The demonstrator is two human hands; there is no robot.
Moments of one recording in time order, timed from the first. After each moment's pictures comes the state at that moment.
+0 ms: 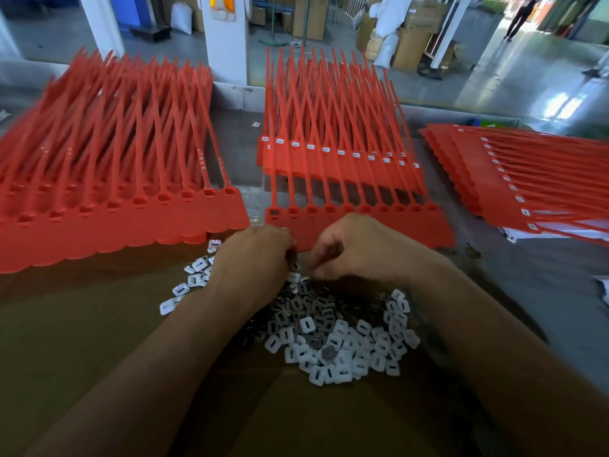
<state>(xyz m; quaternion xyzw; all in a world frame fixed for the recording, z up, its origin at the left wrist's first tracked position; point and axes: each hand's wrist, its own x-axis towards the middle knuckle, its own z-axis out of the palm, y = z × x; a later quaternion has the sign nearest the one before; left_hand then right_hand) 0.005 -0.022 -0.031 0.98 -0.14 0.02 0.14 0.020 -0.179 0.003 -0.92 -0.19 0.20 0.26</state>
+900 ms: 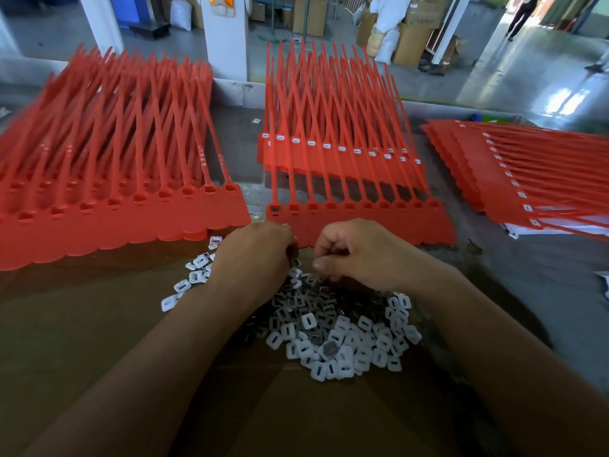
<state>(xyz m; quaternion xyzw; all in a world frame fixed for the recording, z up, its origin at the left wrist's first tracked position) 0.005 -0.022 -0.031 0.98 -0.14 0.02 0.13 0.006 -0.181 -0.003 -0.91 -0.19 0.16 0.32</state>
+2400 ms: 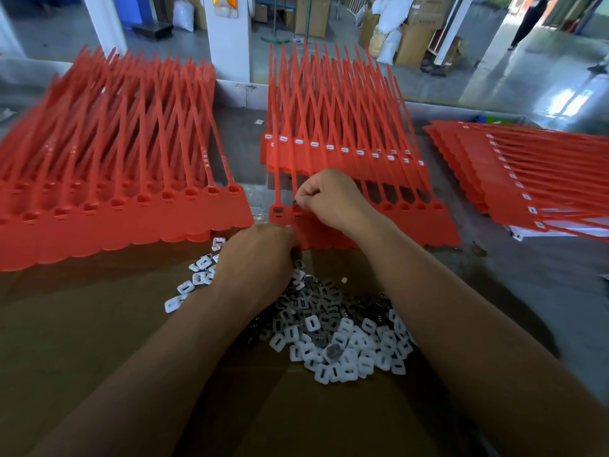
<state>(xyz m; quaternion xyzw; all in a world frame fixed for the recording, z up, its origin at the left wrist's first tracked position) 0.004 -0.021 -0.035 0.97 -0.14 0.05 0.17 0.082 -0.146 -0.018 -0.94 -0.09 0.01 0.32</state>
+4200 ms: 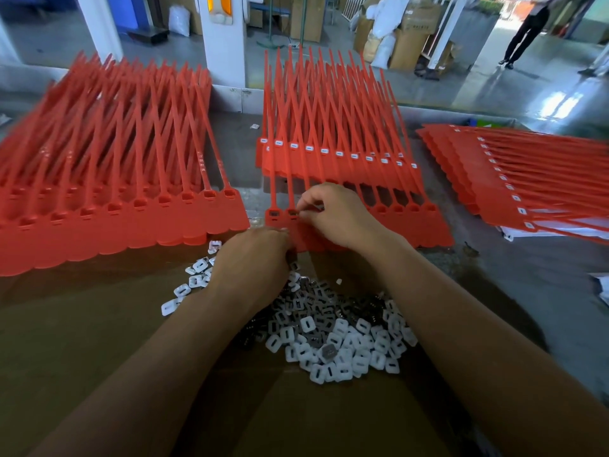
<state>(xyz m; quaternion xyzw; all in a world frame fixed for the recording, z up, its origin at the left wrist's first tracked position) 0.004 -0.021 -0.033 0.98 -0.14 0.05 0.15 0.068 -0.160 -0.023 -0.94 -0.15 -0.02 0.30</state>
